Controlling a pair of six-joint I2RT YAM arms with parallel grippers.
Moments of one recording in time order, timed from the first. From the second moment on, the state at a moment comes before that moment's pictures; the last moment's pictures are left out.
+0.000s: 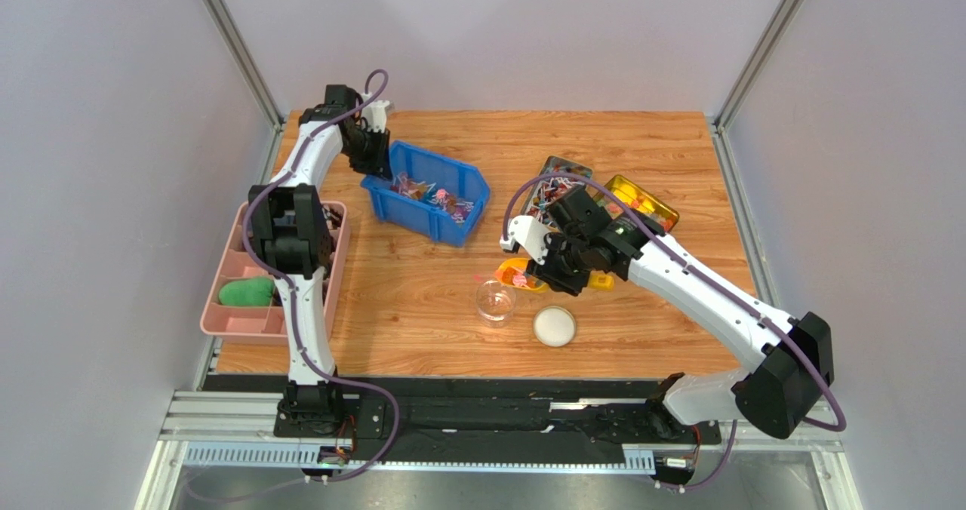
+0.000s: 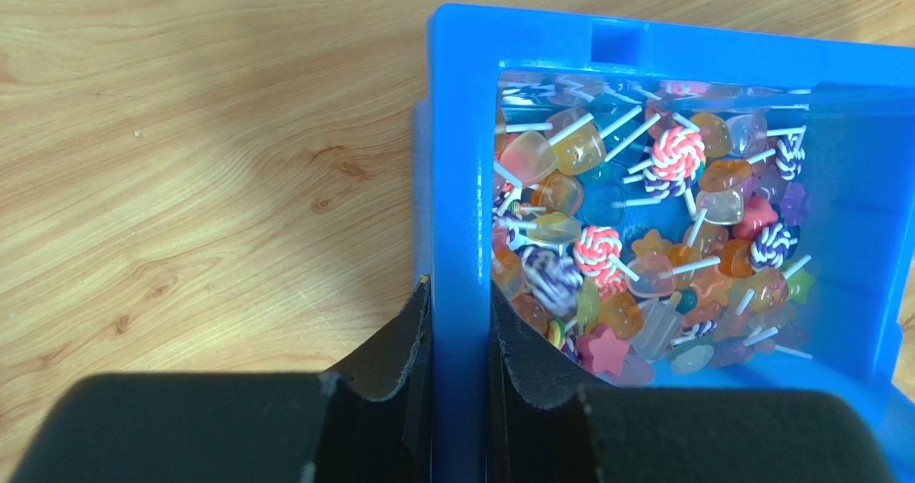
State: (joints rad) left arm -0.01 2.25 2.02 -0.87 0.40 0.19; right arm 0.71 1.33 1.19 -0.94 -0.17 -0.53
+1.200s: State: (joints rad) left arm -0.01 2.17 1.87 -0.76 0.42 0.19; right arm 0.94 1.48 1.32 -1.13 0.16 -0.56
